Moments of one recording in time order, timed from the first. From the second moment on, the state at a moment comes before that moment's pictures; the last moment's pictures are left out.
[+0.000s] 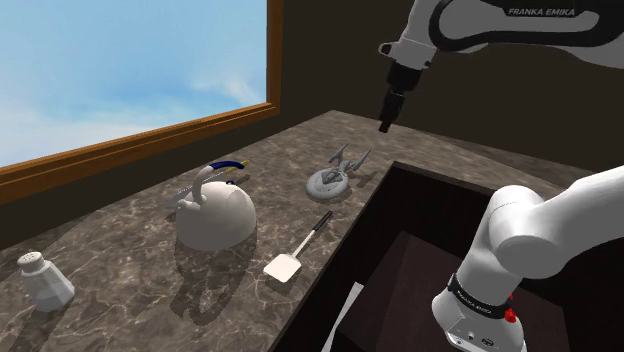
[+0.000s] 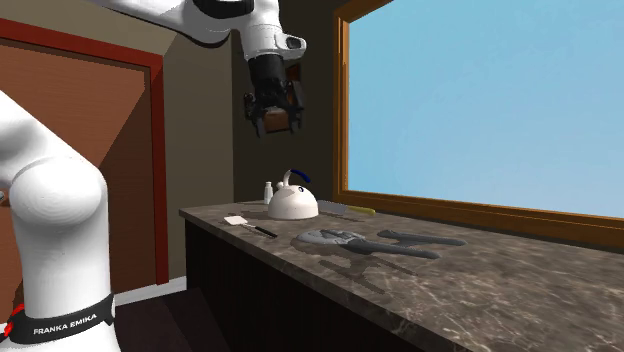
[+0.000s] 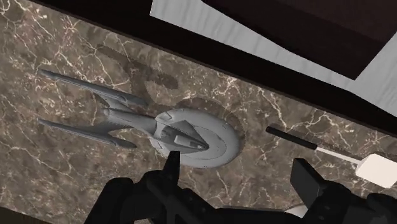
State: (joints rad) arm 0.10 -0.74 -0.21 -2.34 -0.12 1.78 -0.49
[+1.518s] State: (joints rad) arm 0.38 0.08 -0.69 -2.09 0.04 2.11 -1.95
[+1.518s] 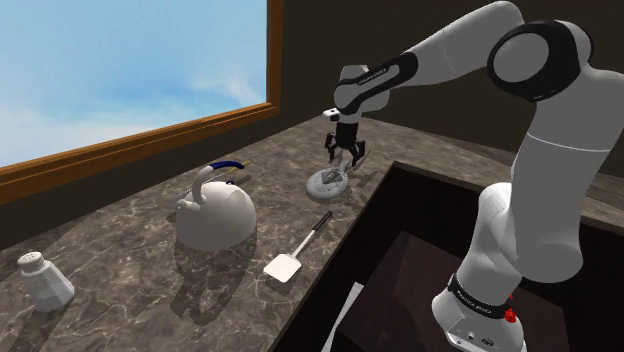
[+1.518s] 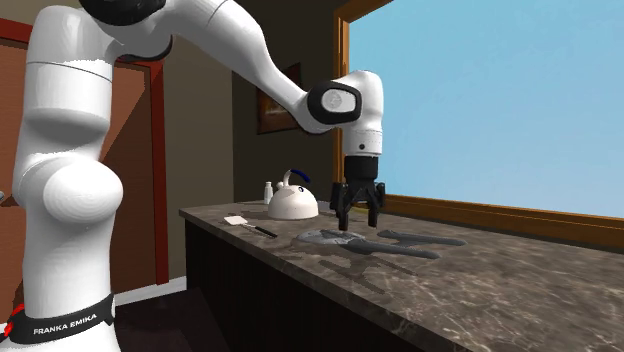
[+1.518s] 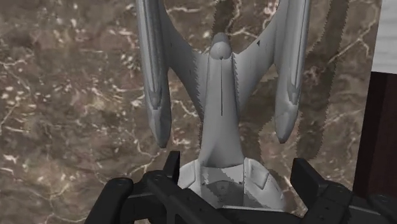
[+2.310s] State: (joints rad) arm 0.38 0.13 -0.69 -2.12 0.07 2.18 -1.98
